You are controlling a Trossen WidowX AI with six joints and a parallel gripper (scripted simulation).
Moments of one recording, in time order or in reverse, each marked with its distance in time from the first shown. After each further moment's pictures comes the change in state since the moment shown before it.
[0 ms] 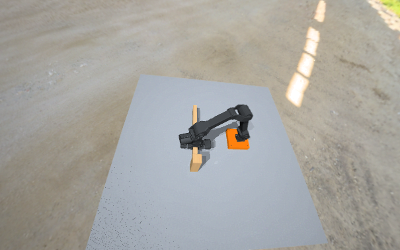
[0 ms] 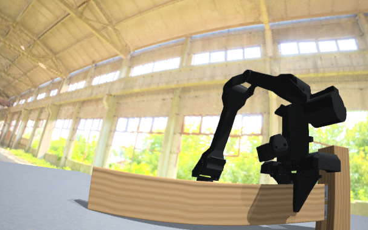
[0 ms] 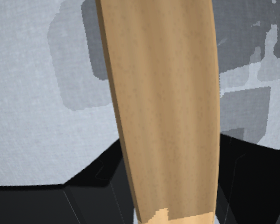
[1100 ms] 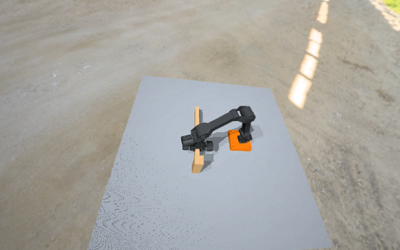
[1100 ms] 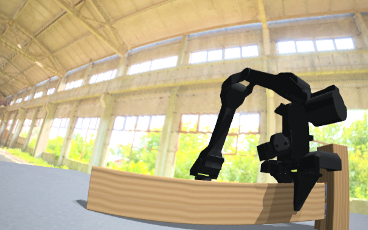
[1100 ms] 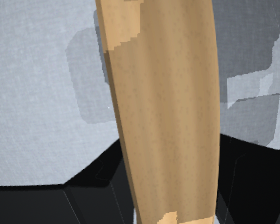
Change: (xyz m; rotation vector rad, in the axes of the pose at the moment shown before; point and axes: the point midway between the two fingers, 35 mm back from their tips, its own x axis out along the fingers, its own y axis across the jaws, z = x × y) arm 0.001 -0.001 -0.003 -0.001 -0.001 0.002
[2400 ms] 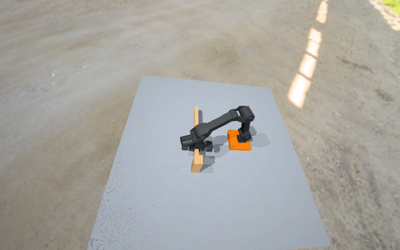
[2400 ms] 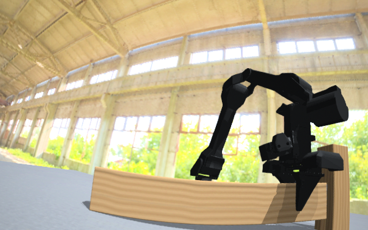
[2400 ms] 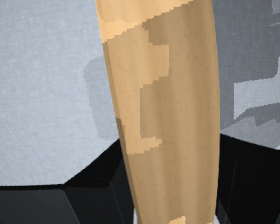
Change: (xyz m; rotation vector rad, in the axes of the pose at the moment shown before) arm -0.001 0.001 -0.004 0.002 0.003 0.000
